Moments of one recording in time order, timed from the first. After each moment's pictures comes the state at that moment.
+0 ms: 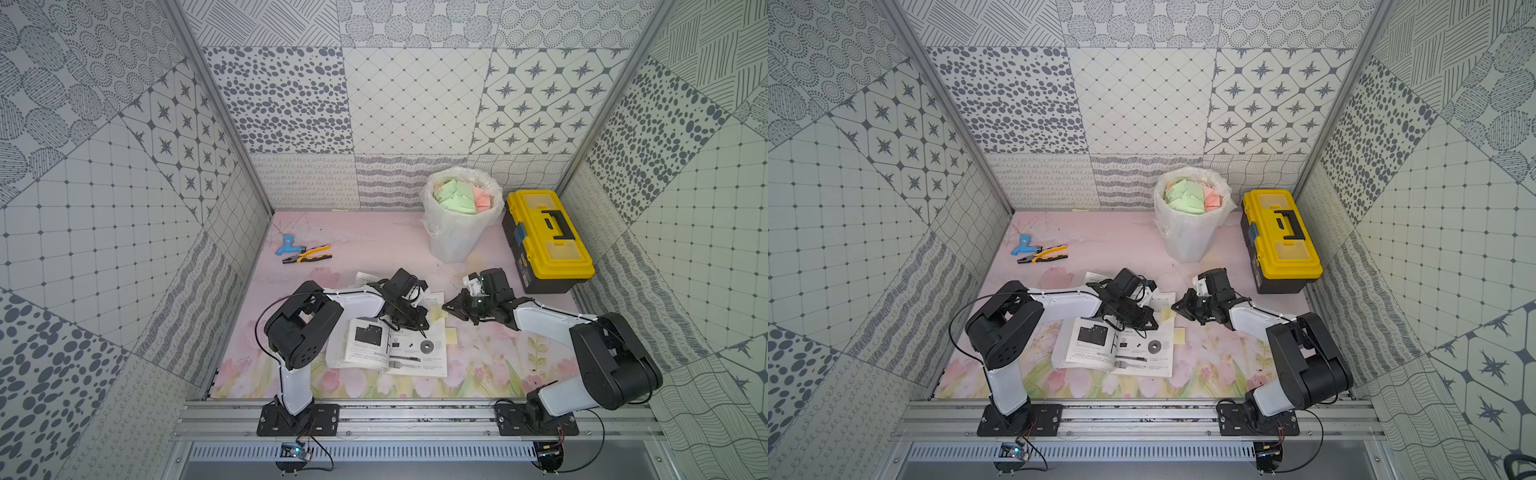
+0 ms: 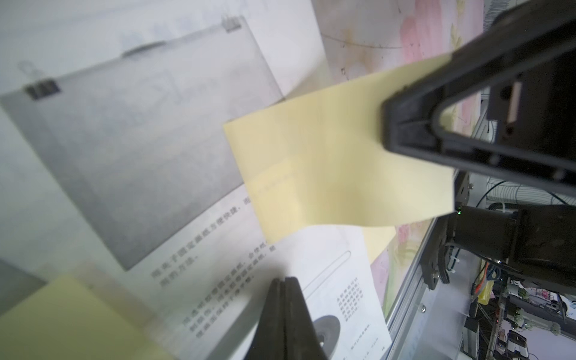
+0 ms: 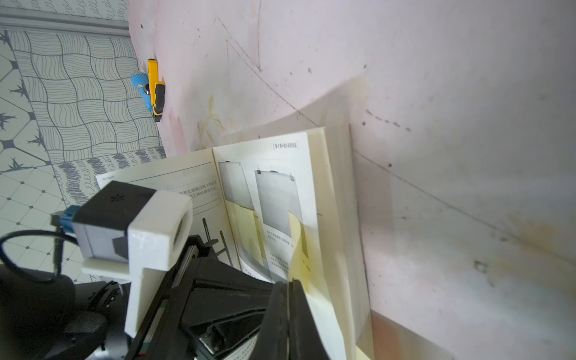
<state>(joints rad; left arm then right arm) -0.70 1.89 1.06 -0.24 0.55 -0.39 0.35 1.49 0.61 0.04 -0.61 0.94</state>
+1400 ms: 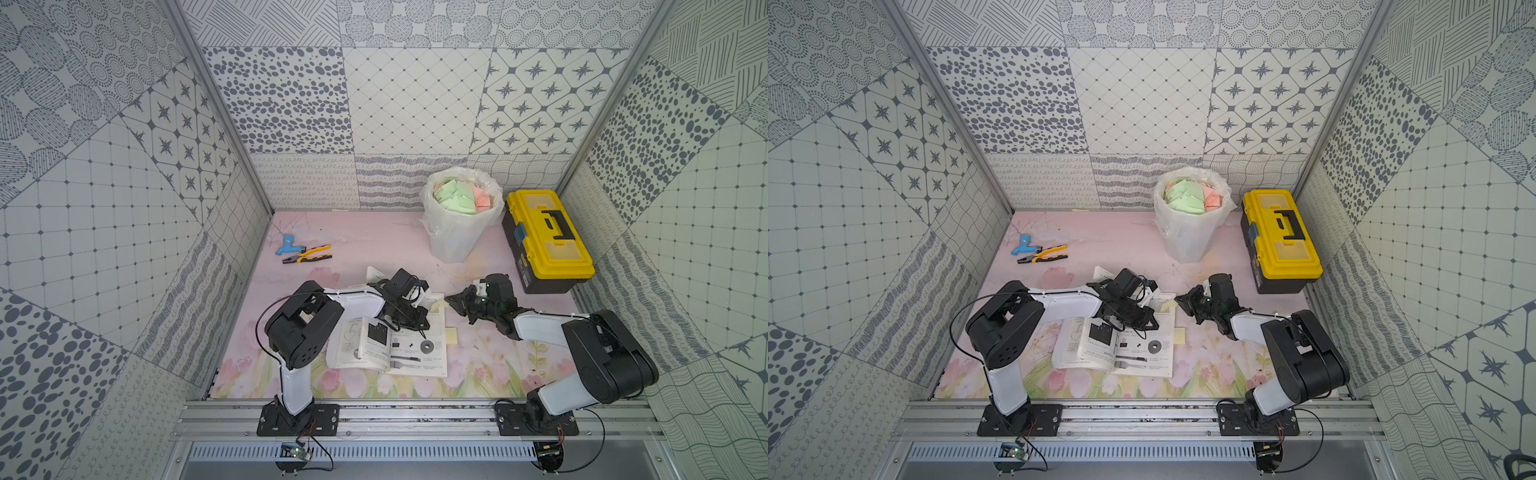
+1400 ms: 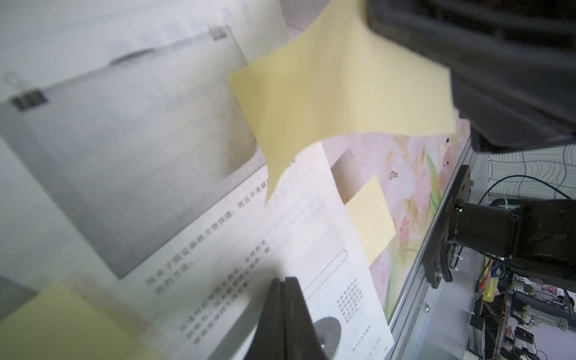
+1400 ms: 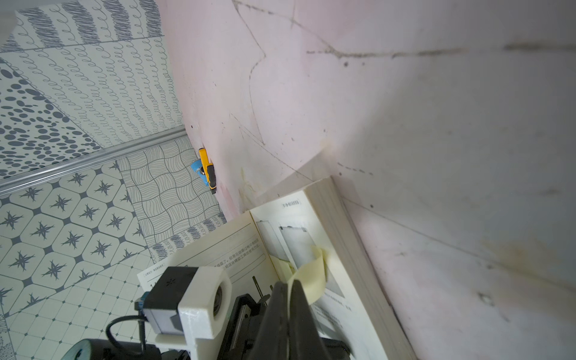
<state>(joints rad) -0.70 1.89 1.06 -0.24 0.55 -0.37 0.33 1.52 0.49 0.40 -0.52 1.37</state>
